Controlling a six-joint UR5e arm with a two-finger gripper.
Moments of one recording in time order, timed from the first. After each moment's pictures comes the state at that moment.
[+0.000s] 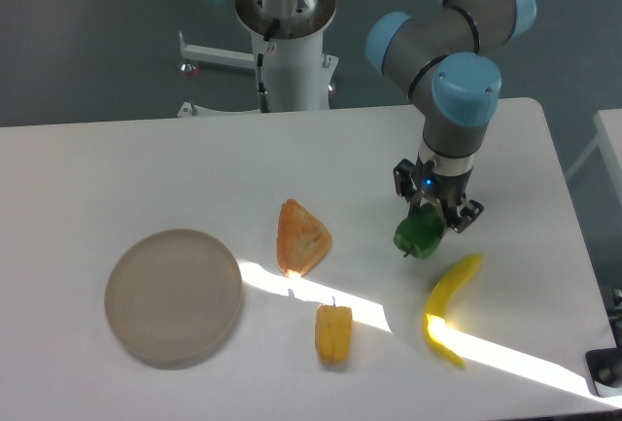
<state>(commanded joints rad) 2.44 -1.97 -1.54 -1.14 1.53 1.45</state>
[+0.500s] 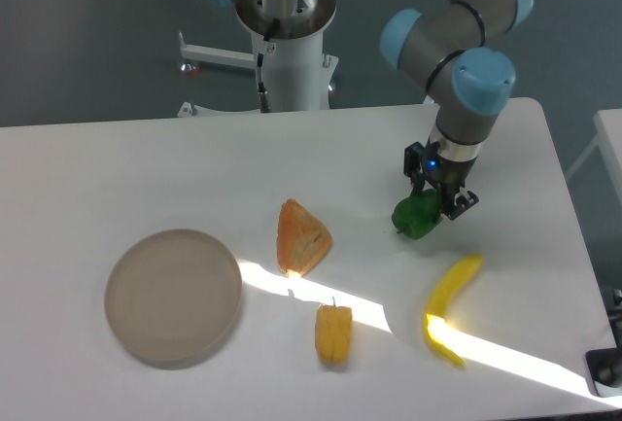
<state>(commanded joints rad) 2.57 -1.96 -1.68 -1.08 1.31 1.75</state>
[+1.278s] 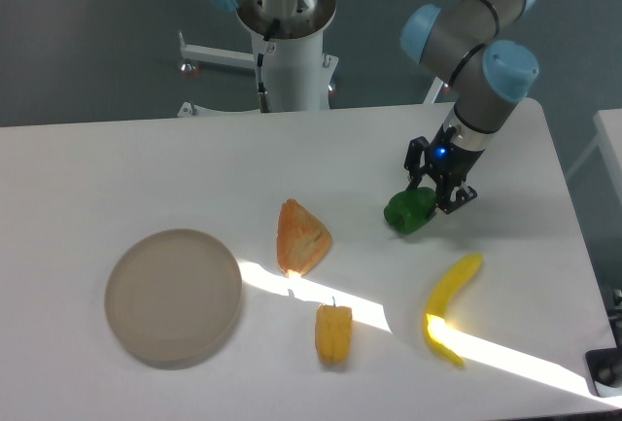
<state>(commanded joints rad) 2.59 -1.96 -1.70 -1.08 1.24 1.73</state>
